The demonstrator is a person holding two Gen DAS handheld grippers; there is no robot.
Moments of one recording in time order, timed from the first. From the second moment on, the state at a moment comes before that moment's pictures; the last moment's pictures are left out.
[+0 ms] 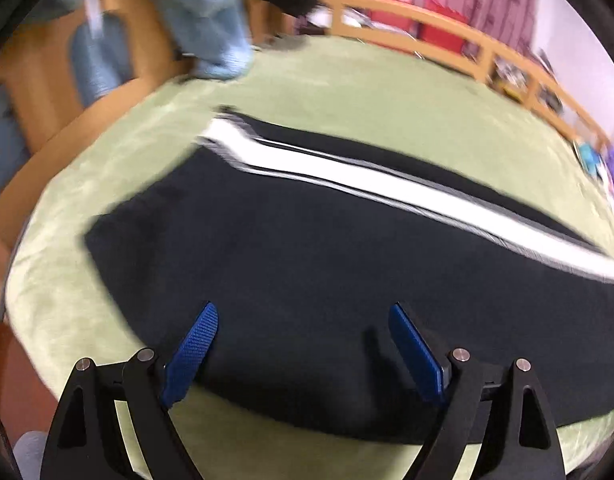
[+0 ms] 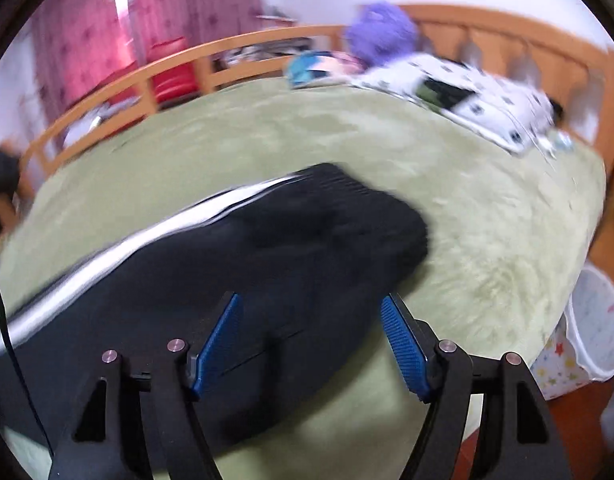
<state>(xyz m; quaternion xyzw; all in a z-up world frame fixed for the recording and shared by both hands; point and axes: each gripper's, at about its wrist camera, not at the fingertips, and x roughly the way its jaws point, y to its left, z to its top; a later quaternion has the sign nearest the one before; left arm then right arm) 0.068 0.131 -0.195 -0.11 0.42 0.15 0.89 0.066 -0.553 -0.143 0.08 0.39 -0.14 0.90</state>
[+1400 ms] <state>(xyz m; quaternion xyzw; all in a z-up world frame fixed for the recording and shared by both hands) 0.069 0.258 -0.203 -0.31 0.35 0.16 0.87 0.017 -0.402 -0.174 0.08 0.47 -0.12 0.87</state>
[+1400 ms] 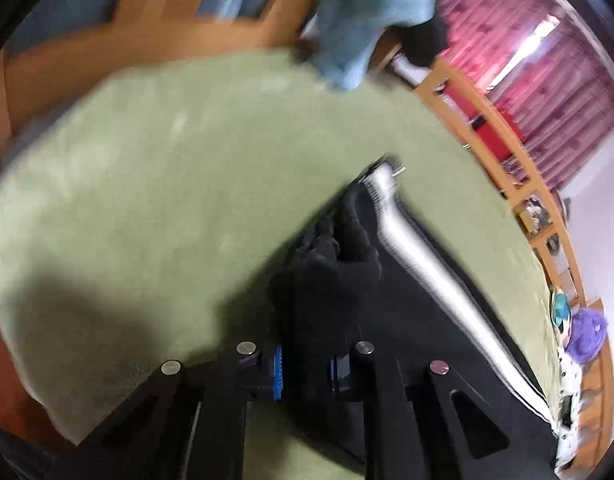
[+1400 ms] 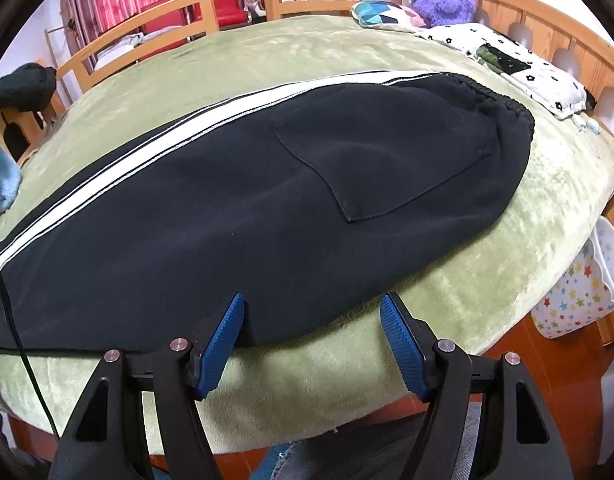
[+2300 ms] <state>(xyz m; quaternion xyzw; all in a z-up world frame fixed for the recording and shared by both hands) 0.097 -0.079 -0.135 -0.14 0.39 -0.17 0.89 -0.027 -0.451 -0.158 0.13 0.42 -0.07 0.89</state>
